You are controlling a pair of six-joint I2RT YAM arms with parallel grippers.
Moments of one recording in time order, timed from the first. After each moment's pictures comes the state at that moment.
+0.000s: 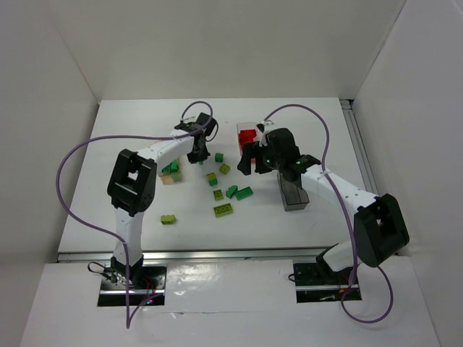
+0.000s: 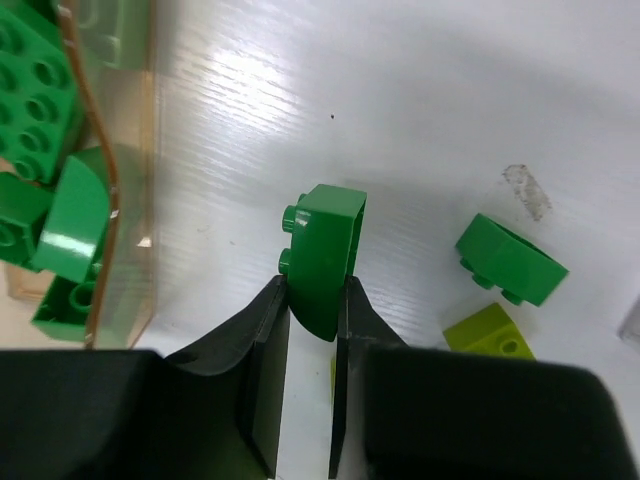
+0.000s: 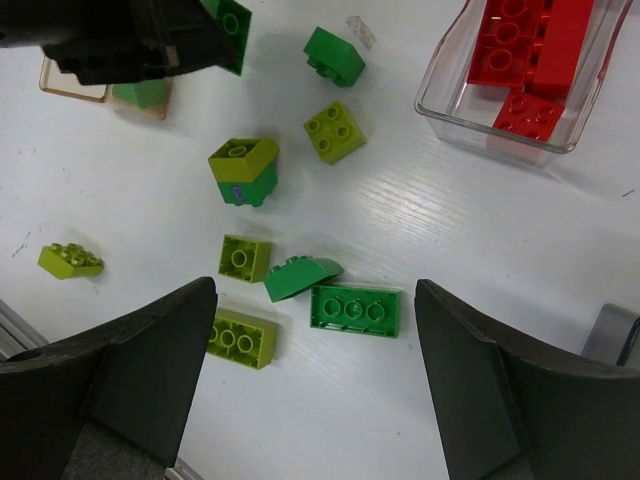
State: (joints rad) left arm -0.45 2.08 1.63 -0.74 -0.36 -0.79; right arm 0.50 1.43 0.99 -0.15 -0.18 0.33
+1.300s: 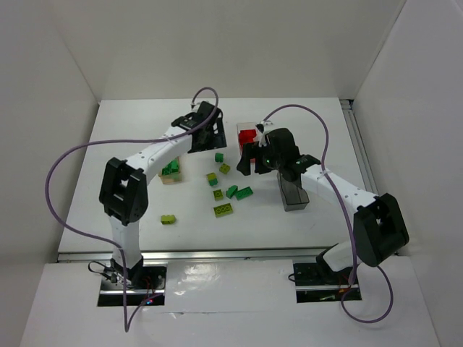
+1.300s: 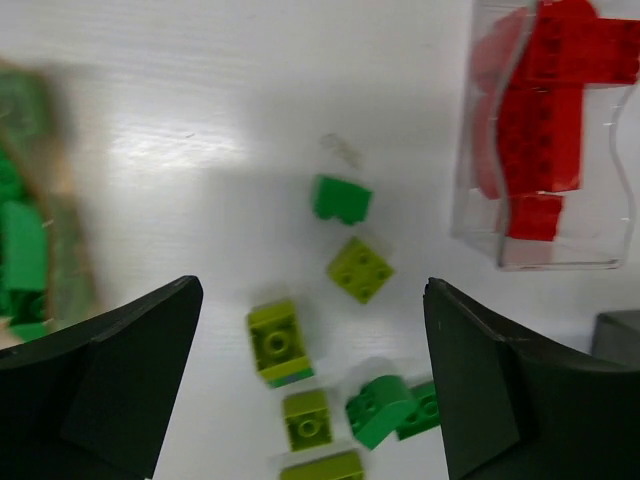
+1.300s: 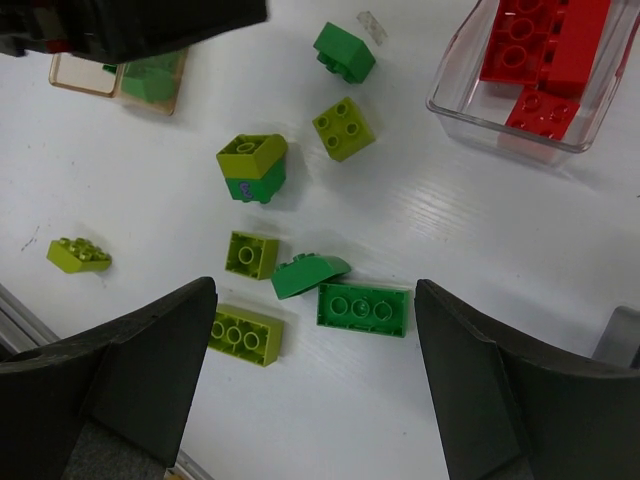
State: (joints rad) left arm -0.48 1.91 1.65 -0.70 -0.29 -0.63; right arm 0.50 1.43 0.99 -0.15 -0.20 0.33
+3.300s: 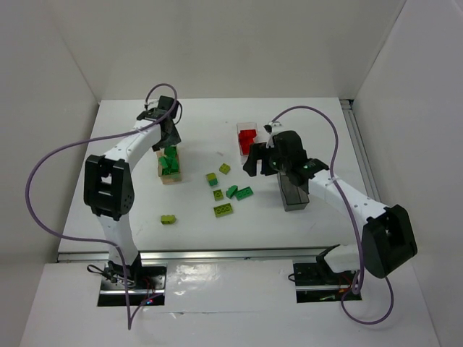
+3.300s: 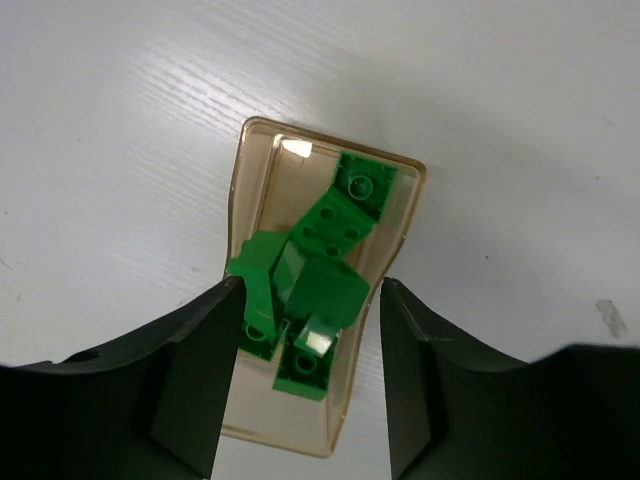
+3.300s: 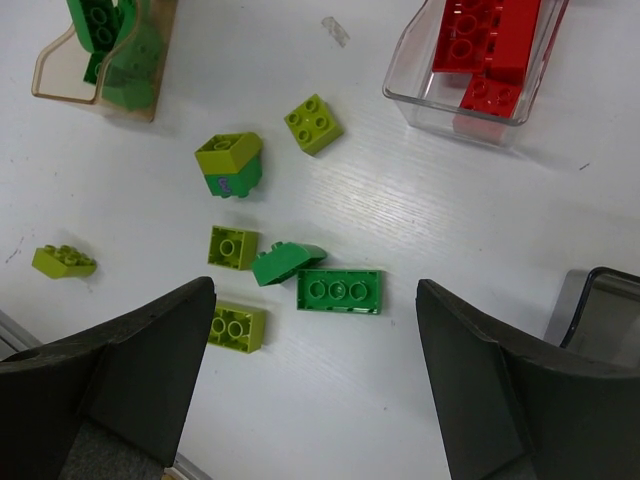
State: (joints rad) left arm -0.23 1.90 1.61 -0.75 -0.40 -0.61; right arm 0.48 1.33 0.94 -0.18 -0.14 0.33
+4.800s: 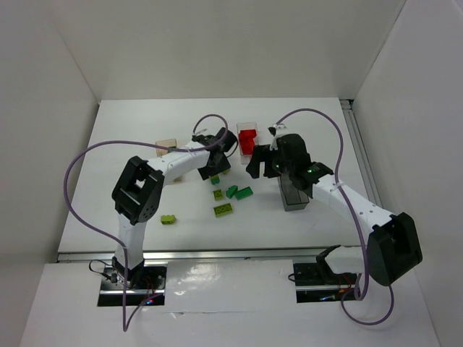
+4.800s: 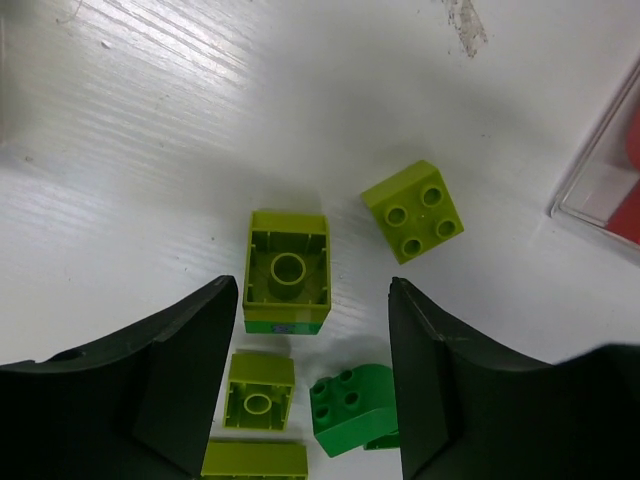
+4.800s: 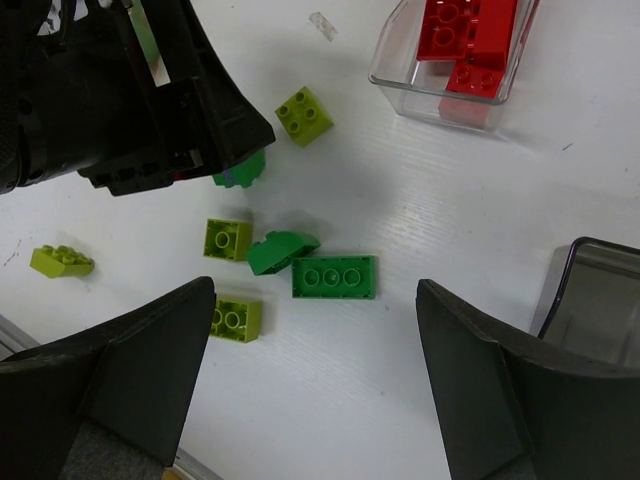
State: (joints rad) left arm -0.63 2.01 1.56 -0.77 -0.38 -1.10; right arm 0.48 1.28 0.90 -0.19 -0.12 0.35
